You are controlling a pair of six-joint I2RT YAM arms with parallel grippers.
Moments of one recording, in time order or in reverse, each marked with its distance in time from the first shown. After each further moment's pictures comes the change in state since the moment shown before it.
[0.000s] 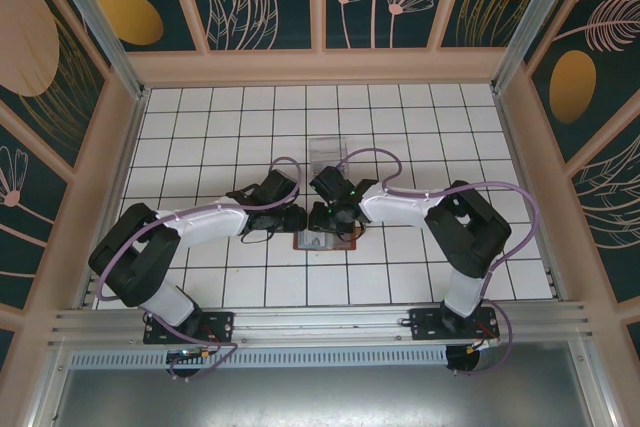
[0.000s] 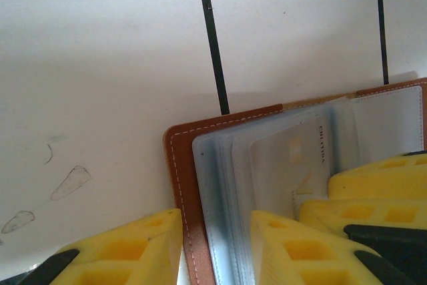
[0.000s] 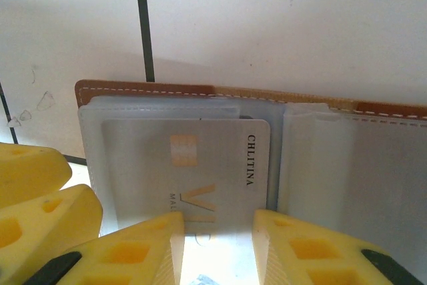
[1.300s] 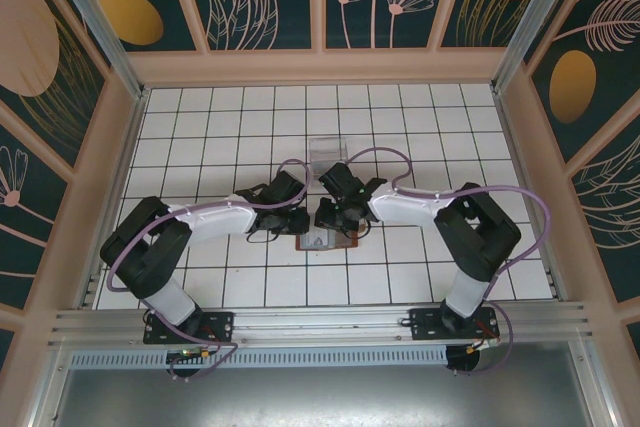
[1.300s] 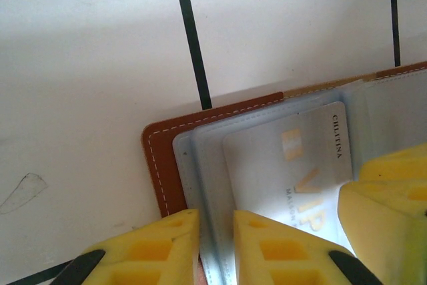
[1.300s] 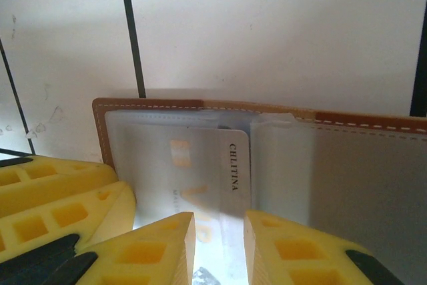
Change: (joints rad) left arm -0.028 0.069 0.041 -0.020 0.007 0.008; right arm -0.044 -0.047 -0.045 0.032 -0.030 0.019
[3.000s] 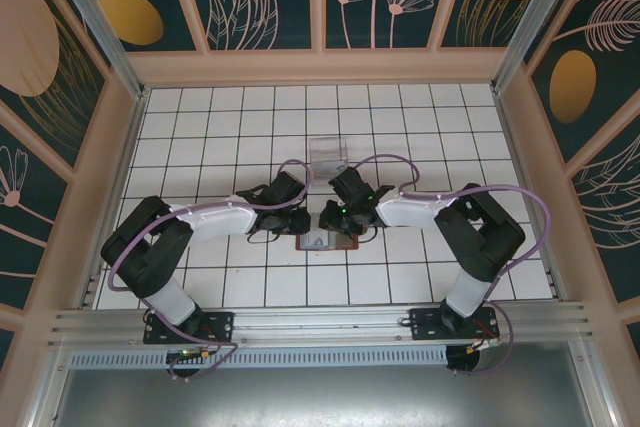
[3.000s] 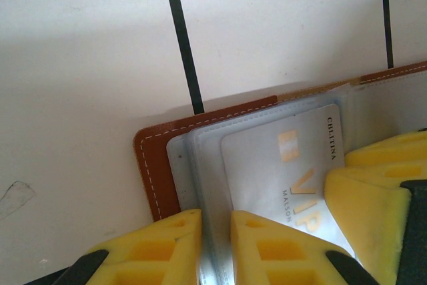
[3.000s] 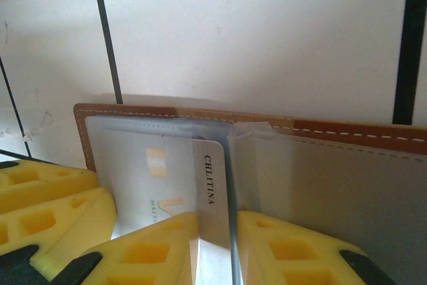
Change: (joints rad) left arm 0.000 0.006 -0.010 0.029 0.003 -0.002; right arm -0.041 -0.021 -0.127 0.166 -0.063 0.001
